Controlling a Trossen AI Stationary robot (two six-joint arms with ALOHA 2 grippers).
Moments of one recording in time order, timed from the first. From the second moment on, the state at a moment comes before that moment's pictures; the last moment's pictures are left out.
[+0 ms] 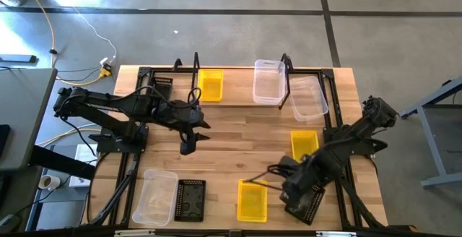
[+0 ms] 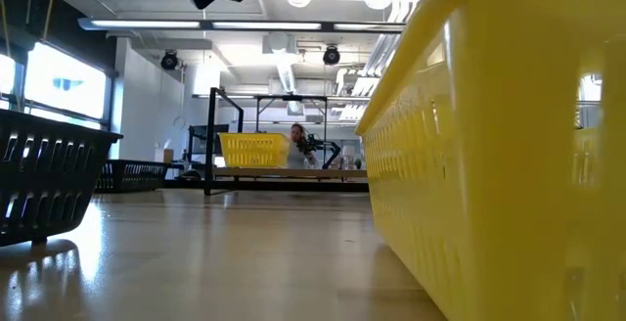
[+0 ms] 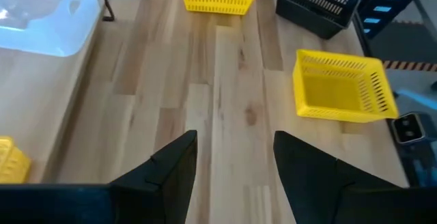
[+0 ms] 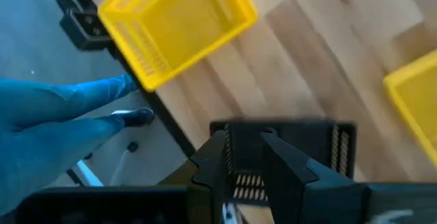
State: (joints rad) left arm -0.01 1.21 1.11 -0.63 -0.04 -0.17; right arm 0.68 1.60 1.54 -1.21 -0.01 1.29
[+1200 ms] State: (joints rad) left arm -0.03 1.21 1.11 -0.63 -0.04 -0.34; right arm 0.91 1.95 1.54 -1.05 -0.08 1.41
